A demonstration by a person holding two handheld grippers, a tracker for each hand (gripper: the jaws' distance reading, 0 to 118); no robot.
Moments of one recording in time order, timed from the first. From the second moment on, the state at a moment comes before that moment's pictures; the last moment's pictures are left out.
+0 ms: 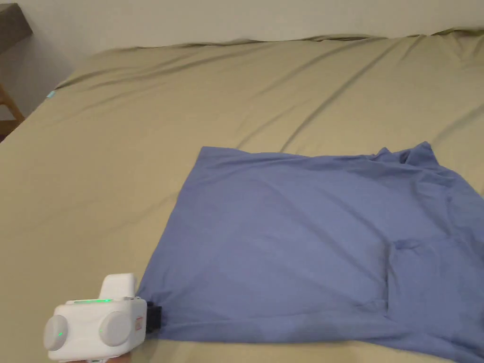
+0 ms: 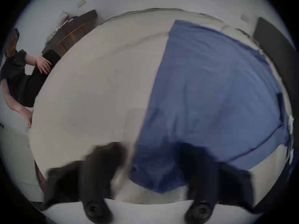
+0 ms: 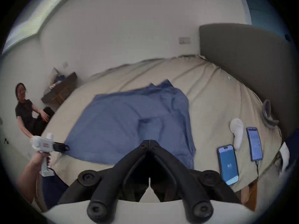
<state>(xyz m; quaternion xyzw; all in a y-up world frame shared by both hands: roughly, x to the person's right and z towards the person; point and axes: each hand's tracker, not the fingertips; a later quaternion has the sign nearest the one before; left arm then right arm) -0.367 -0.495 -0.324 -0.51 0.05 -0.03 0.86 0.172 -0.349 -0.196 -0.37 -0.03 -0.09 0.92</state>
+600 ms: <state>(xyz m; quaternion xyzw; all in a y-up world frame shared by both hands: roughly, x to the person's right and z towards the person) -0.367 -0.414 -0.293 -0.45 -0.04 0.19 0.87 0.254 -0.490 -0.251 -0.58 -0.01 -0.08 0.81</state>
